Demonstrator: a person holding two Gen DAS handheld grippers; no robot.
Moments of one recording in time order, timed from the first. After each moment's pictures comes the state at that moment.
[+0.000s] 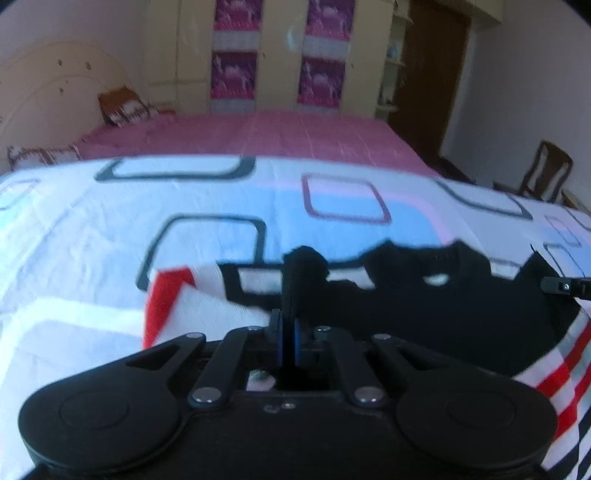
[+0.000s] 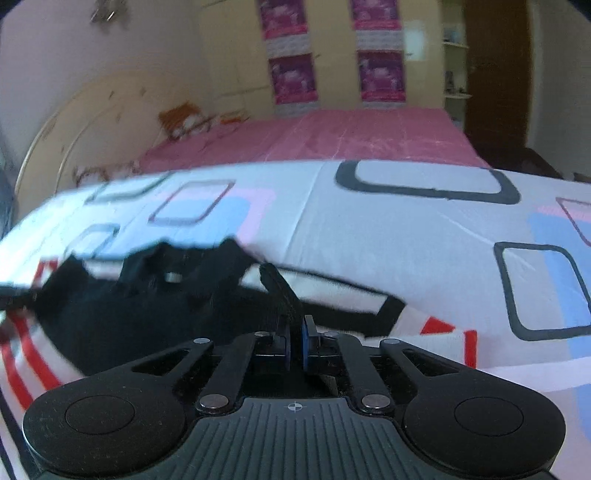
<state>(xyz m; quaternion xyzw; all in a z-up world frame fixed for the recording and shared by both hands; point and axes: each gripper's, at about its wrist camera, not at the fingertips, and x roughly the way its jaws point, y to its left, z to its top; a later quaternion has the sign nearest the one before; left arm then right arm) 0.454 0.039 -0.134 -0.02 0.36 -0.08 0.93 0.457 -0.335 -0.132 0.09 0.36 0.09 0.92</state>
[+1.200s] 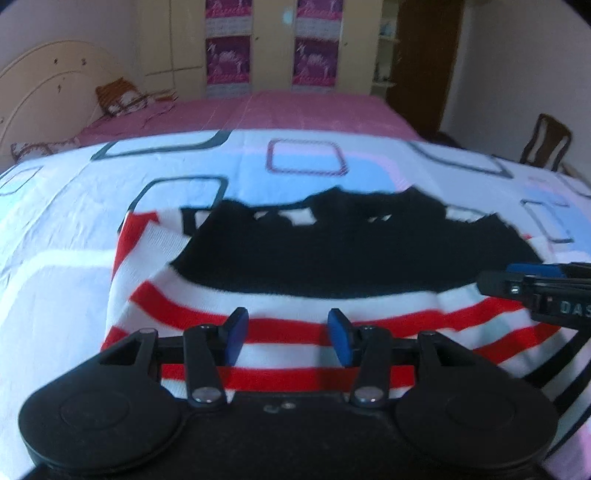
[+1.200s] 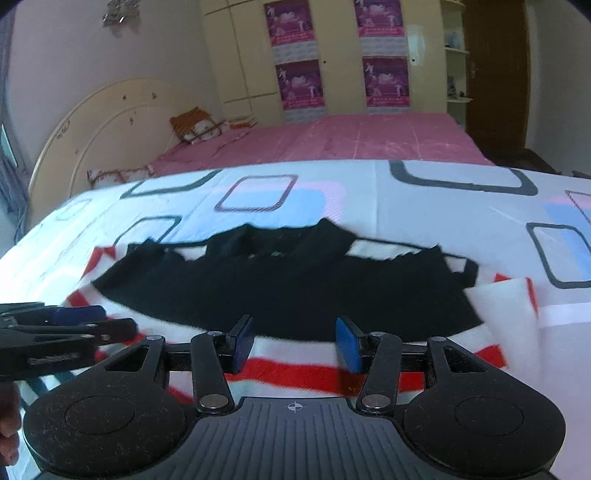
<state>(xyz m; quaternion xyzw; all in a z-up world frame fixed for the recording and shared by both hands) 0.403 -0.010 -0.142 0.01 0.40 -0.07 0.91 0.400 -0.233 -0.118 0.06 0.37 0.10 0.92</state>
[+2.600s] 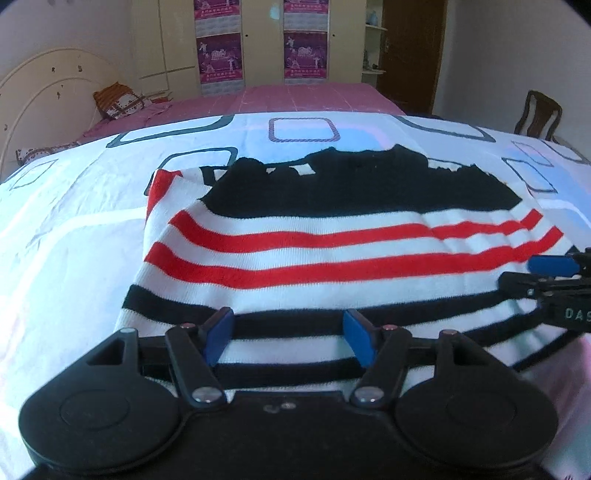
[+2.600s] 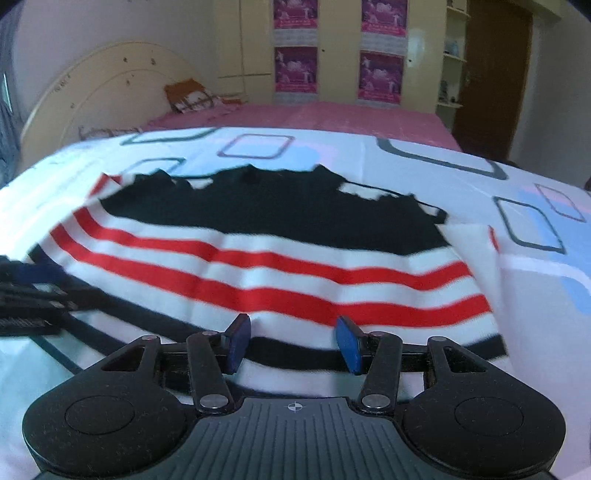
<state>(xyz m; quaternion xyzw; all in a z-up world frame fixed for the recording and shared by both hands) 0.333 0.007 -0.143 0.05 0.40 -0.09 0.91 0.328 -0.222 -0.134 -0.01 0.39 0.06 0.92</state>
